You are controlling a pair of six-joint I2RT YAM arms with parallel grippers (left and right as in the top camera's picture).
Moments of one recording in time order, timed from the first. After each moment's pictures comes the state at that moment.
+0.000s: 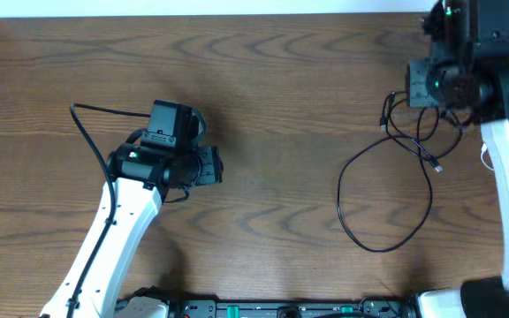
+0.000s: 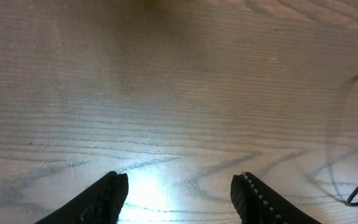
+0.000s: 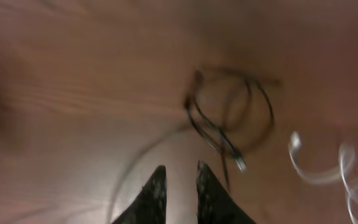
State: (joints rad) left arm -0.23 1.31 1.06 -0.95 0.18 -0.33; right arm 0.15 1.61 1.94 -1.37 0.13 0.12
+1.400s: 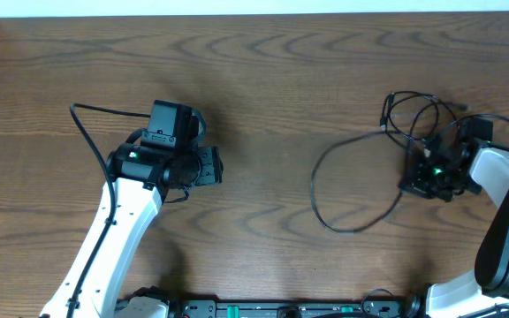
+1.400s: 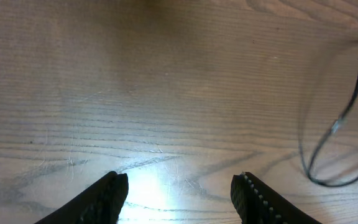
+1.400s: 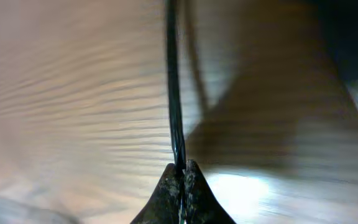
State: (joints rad) left arm -0.23 1.31 1.06 -0.95 0.18 -0.33; right arm -0.28 1.74 0.90 -0.71 -0.47 0.02
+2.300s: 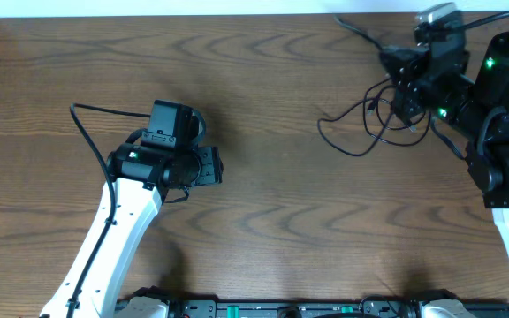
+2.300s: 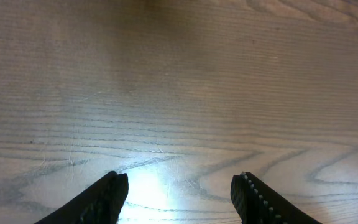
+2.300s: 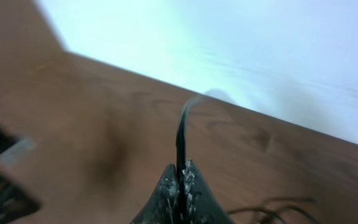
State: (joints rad) left arm -0.23 1.31 1.06 -0.95 0.18 -0.33; right arm 0.16 1.24 1.48 -0.64 -0.36 -0.02
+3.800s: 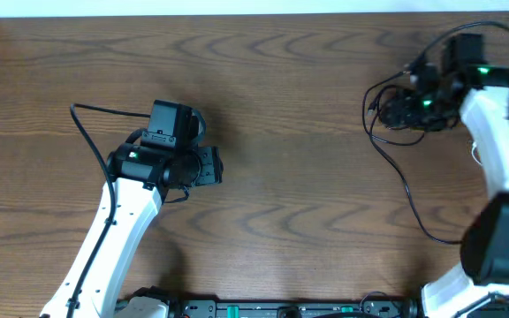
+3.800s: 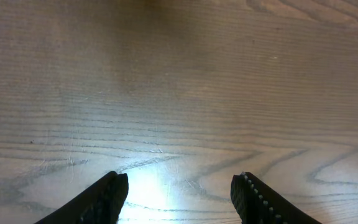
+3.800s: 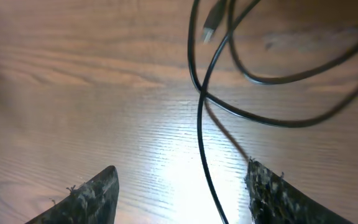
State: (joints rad) left arm -0.23 1.31 1.06 -0.95 0.18 -0.33; right arm -0.06 1.80 1.48 -1.01 -0.33 0.02
